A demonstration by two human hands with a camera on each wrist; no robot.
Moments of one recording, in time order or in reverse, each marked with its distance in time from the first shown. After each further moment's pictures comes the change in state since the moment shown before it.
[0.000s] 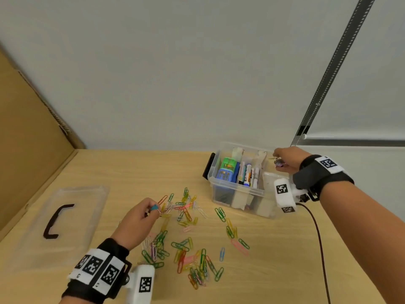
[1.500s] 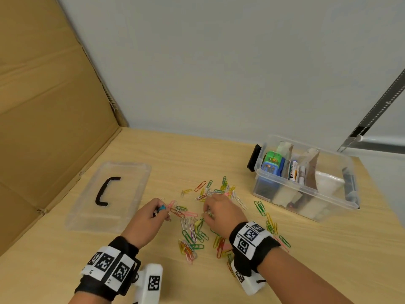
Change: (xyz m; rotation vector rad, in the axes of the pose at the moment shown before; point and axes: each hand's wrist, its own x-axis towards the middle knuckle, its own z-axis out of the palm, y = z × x) left_hand -0.040 -0.070 -0.042 0.004 0.076 -0.119; right_hand -0.129 0.004 0.272 -0.604 -0.264 -0.828
